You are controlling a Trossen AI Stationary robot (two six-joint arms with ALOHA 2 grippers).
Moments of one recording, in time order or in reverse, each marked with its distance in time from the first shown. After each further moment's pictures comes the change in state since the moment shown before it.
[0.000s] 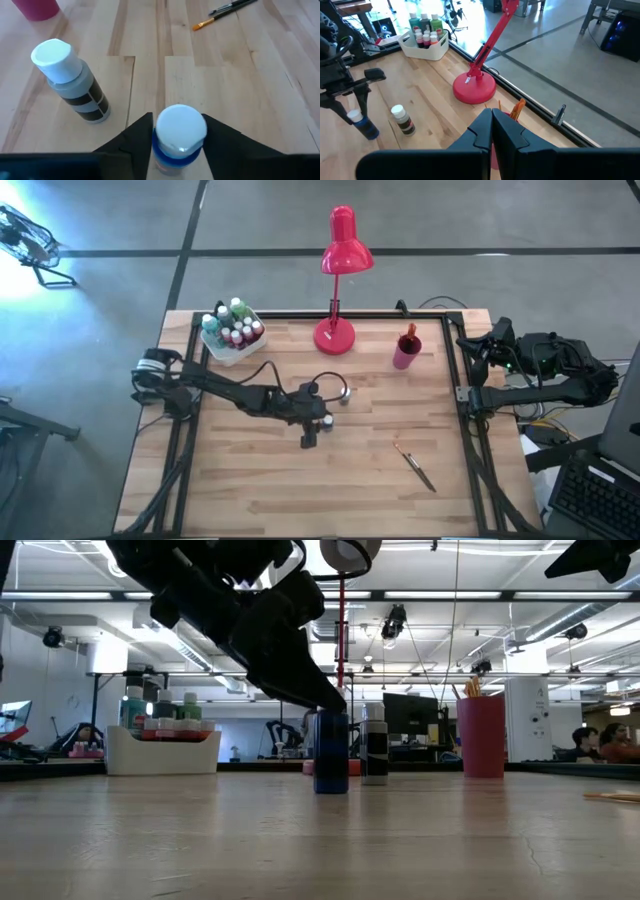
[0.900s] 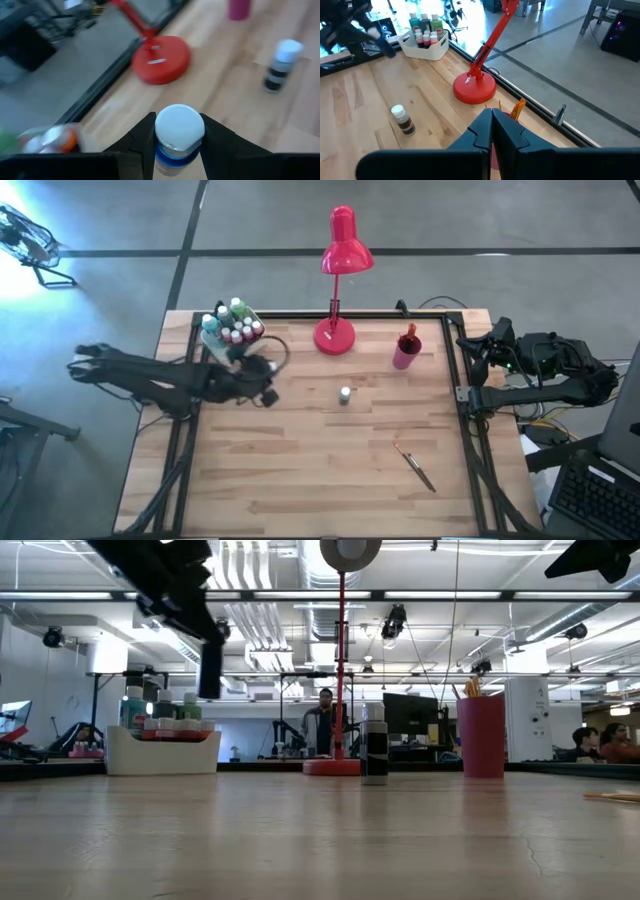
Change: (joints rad) left arm 0.005 -0.602 -0.076 -0.694 -0.651 -0.234; right arm 0.000 0.000 0.000 0.000 0.000 0.000
